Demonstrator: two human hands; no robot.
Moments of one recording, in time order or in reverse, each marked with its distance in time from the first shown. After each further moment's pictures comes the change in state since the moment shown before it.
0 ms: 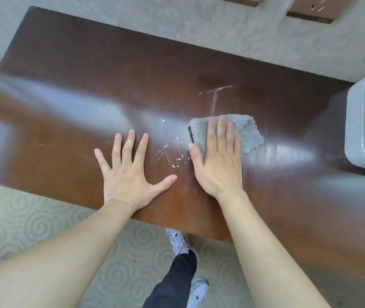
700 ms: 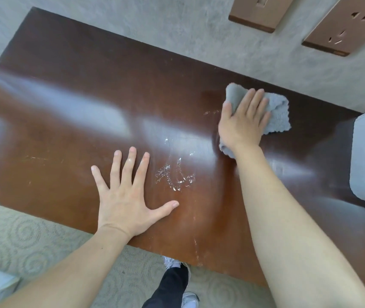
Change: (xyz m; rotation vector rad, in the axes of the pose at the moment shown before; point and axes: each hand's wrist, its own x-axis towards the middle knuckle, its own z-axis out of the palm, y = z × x) left_hand 0.002 -0.004 0.002 -0.006 -0.021 0.046; right_hand 0.143 0.015 -0.033 0.040 0.061 0.312
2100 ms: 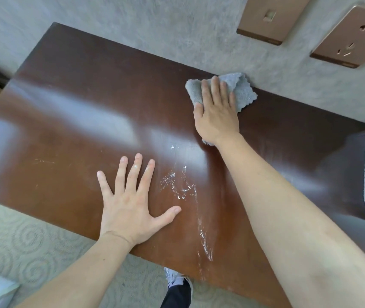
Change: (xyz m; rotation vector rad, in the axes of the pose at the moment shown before) left_hand -0.003 0.003 -0.005 0.000 -0.030 0.003; right_hand 0.018 -0.055 0.015 -0.121 0.010 -0.505
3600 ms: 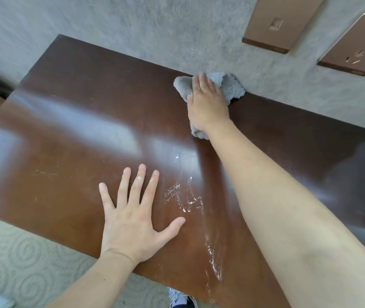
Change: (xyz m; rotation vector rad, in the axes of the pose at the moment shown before) left_hand 0.000 -0.002 0.001 -0.015 0.003 -0.001; right_hand 0.048 -0.030 -0.005 -0.062 -0.033 -0.046
